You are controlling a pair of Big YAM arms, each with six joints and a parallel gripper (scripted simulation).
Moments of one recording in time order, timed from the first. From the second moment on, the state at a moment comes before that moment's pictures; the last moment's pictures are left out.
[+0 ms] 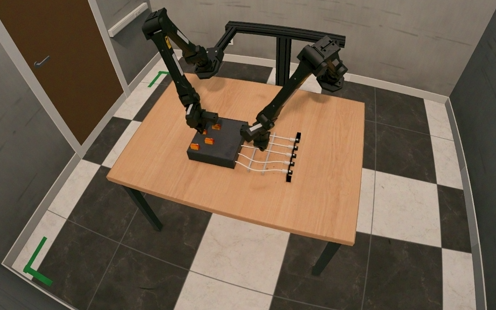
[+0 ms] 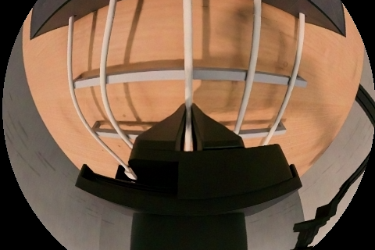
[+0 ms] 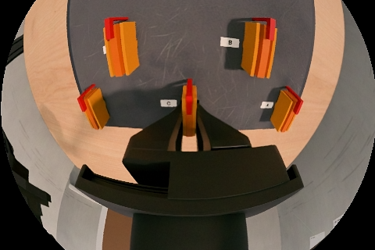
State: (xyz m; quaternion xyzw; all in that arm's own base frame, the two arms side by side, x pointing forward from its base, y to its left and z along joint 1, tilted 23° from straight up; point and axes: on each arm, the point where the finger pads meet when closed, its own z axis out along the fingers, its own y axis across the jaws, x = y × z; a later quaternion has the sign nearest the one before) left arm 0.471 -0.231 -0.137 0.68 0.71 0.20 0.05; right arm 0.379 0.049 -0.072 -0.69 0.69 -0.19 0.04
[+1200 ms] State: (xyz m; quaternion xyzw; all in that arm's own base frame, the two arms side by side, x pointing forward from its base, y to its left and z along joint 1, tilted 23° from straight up) left arm 0.467 -0.233 -0.121 0.68 0.71 0.20 0.05; right arm 0.375 0.051 -0.063 -0.69 0.69 -0.19 0.04
